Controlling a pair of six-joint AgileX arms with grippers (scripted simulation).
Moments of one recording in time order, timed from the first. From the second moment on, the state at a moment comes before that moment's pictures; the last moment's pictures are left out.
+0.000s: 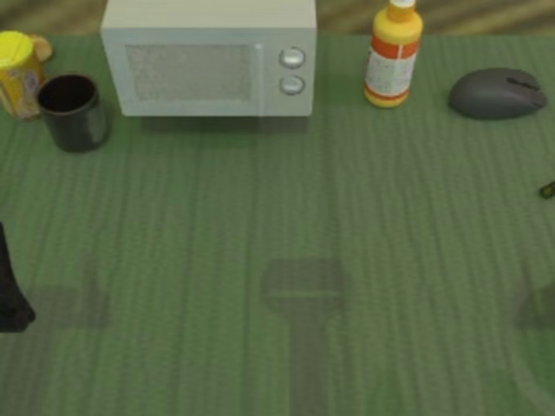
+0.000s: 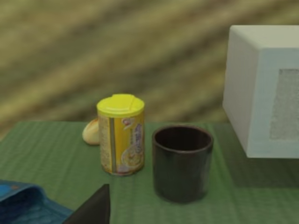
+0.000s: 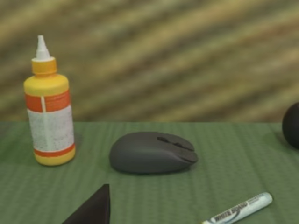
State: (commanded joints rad) left arm 0.00 0.00 0.00 0.00 0.00 0.00; right arm 0.00 0.00 0.00 0.00 0.00 0.00
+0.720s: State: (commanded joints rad) left arm -0.14 0.55 0.55 -0.33 -0.08 -0.12; right arm 0.00 0.00 0.00 0.00 0.00 0.00
